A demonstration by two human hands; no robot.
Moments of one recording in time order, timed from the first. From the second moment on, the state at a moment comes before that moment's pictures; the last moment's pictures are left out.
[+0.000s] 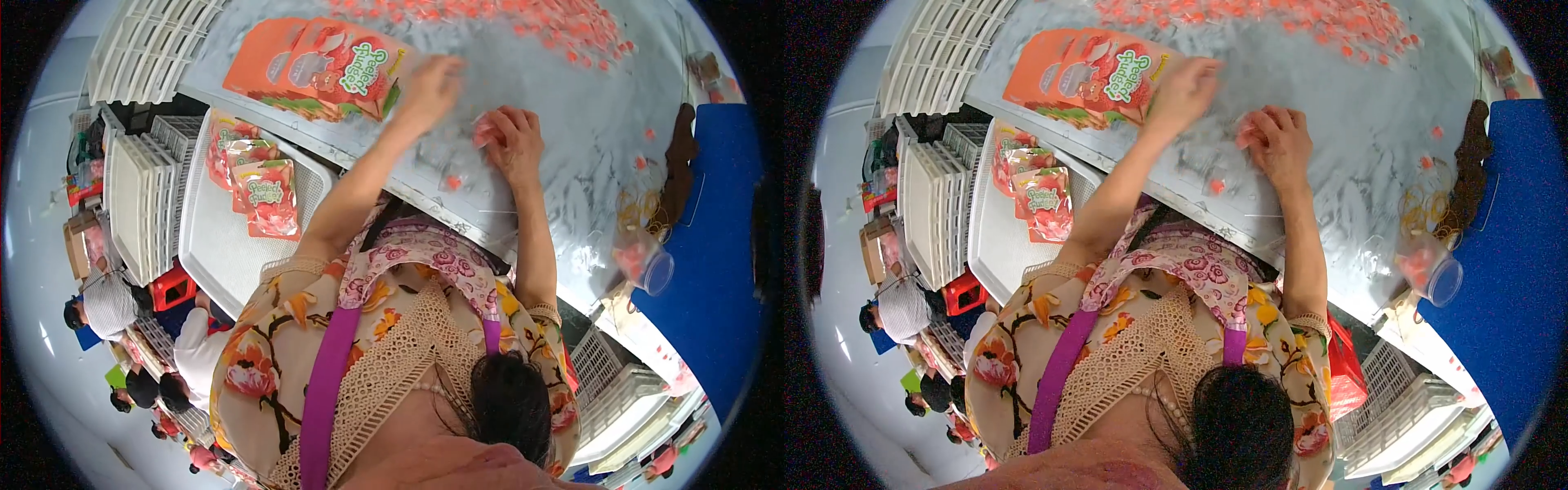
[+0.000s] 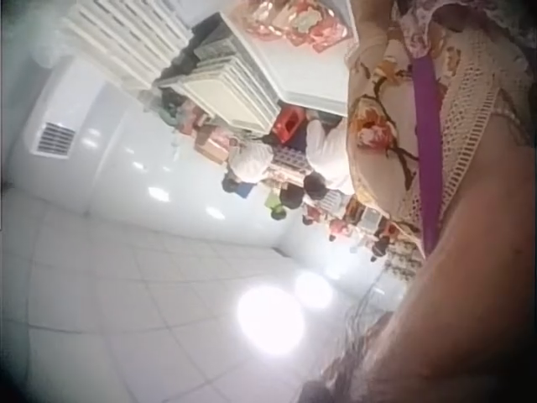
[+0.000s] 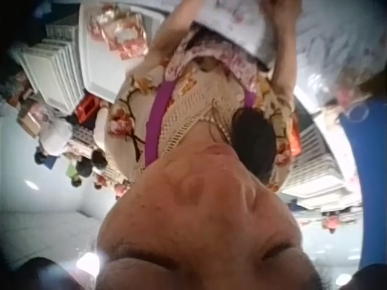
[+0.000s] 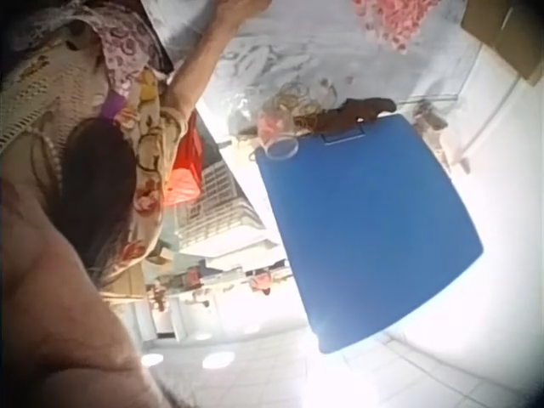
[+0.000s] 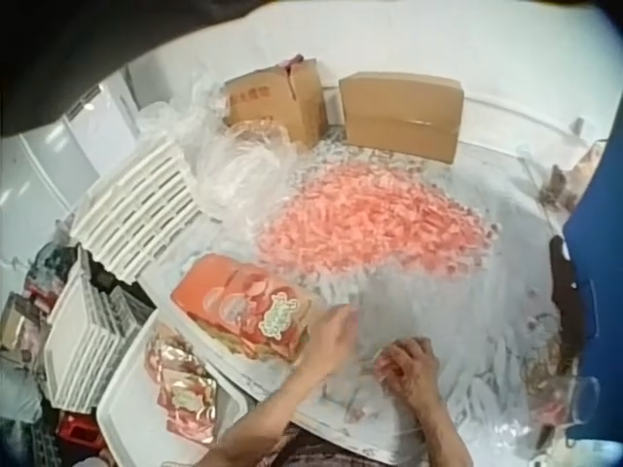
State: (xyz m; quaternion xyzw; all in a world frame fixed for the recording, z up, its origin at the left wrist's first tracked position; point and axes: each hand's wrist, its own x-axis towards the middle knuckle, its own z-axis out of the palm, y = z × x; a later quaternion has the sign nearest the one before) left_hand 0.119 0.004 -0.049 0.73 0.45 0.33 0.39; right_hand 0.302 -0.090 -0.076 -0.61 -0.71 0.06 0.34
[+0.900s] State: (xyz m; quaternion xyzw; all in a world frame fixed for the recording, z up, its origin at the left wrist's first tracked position) left_hand 0.012 0.001 -0.069 0.80 0.56 0.19 0.01; right_hand 0.319 -0.124 -0.010 -0.66 -0.72 -0.03 0.21
